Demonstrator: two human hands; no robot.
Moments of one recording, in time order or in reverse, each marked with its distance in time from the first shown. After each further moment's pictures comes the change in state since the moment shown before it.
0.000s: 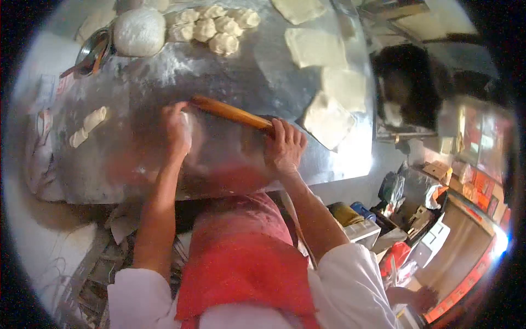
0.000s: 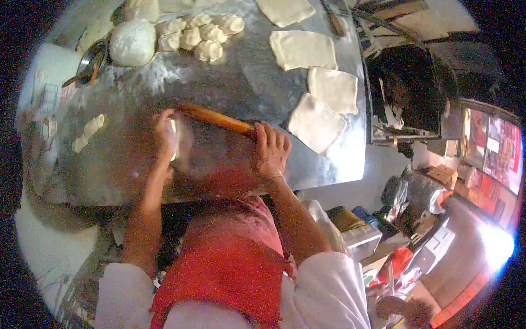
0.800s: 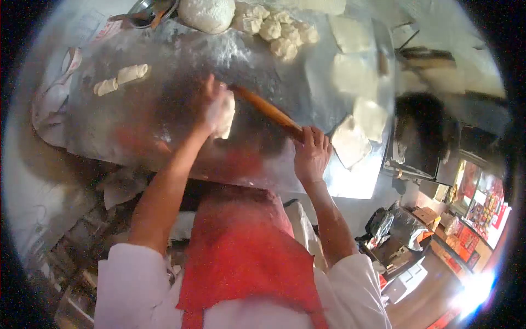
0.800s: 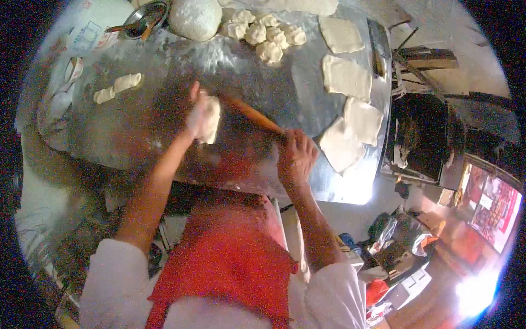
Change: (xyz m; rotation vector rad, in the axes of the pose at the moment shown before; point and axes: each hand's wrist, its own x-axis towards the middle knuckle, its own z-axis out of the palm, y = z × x) left_hand 0.011 0.010 -0.030 -0.066 0.070 -0.225; right_hand 0.035 -0.037 -0.056 0.048 -0.097 -0.138
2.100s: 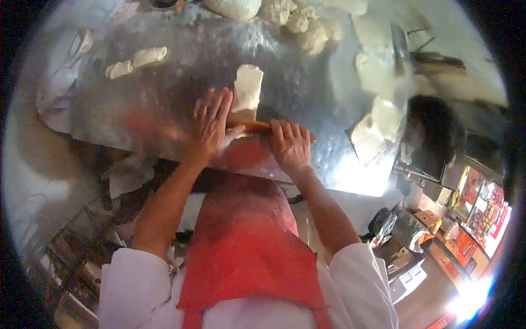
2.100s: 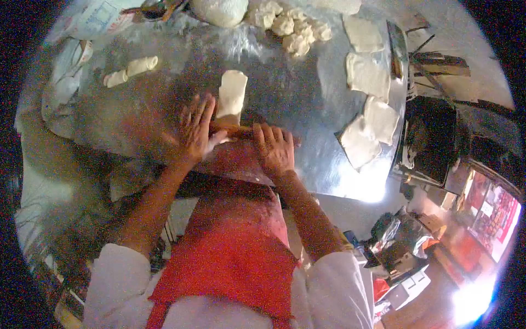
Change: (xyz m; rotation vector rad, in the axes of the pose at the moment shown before) left_hand -0.113 0.002 -0.078 0.610 0.033 0.589; right_hand -0.013 -0.072 0.050 0.014 -0.144 -0.432
